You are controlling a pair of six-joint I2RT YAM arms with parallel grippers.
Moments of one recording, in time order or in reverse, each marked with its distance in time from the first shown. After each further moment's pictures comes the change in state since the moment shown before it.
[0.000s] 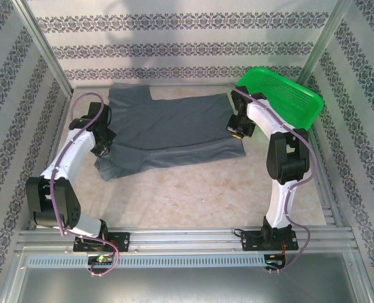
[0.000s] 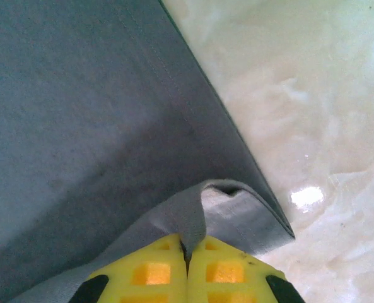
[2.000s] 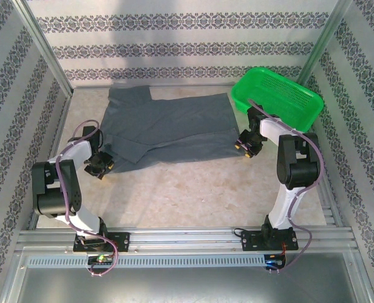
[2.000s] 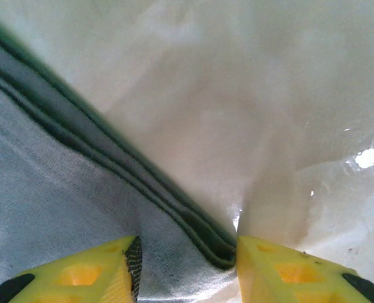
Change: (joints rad) left arm 0.177 0.113 -0.302 0.153 0.225 0.097; right arm -0.134 -0.113 -0.423 0.330 -0.180 0.148
